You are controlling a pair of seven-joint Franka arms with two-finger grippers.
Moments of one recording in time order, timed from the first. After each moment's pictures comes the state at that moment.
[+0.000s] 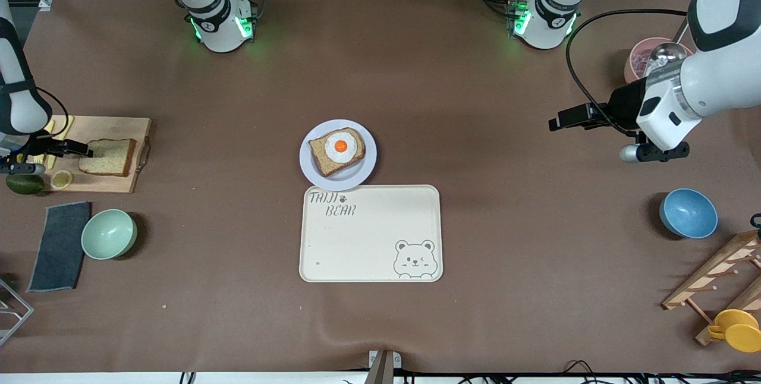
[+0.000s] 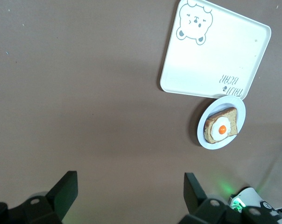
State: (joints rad) left arm -0.10 0.06 -0.02 -1.73 -0.43 1.65 -0.22; right arm -0.65 0.50 -0.04 -2.00 -0.01 2.36 -0.64
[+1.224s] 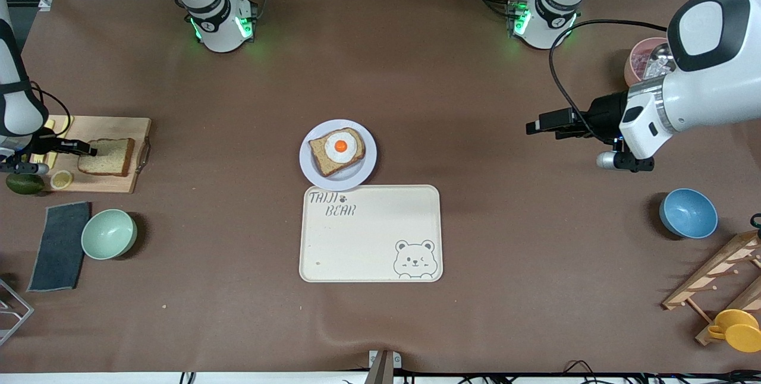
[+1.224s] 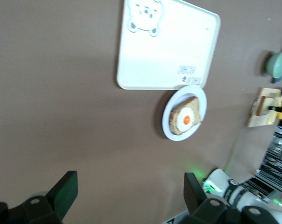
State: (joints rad) left arm -0.10 0.10 -0.03 -1.79 -0.66 1.73 -0.05; right arm -0.65 0.50 -0.03 -1.99 0.05 2.27 -0.64
